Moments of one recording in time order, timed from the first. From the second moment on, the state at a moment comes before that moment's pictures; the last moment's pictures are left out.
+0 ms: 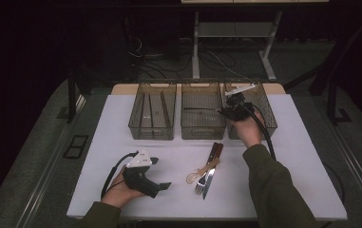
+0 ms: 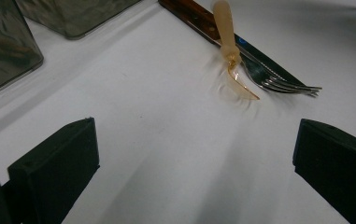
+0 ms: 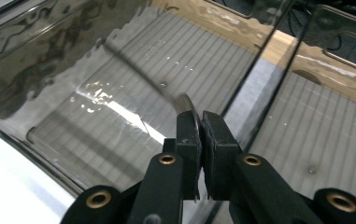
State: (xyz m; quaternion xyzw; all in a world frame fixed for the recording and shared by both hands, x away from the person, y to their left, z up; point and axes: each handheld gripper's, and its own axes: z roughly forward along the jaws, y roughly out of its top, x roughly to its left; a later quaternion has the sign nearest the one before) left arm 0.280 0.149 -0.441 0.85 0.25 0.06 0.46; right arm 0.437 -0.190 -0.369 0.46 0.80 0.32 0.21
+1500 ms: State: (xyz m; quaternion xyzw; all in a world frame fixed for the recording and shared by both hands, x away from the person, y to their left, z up) left arm 0.280 0.149 -0.442 0.85 0.25 0.06 0.46; right arm 0.346 -0.231 -0.396 0.37 0.82 0.42 0.08
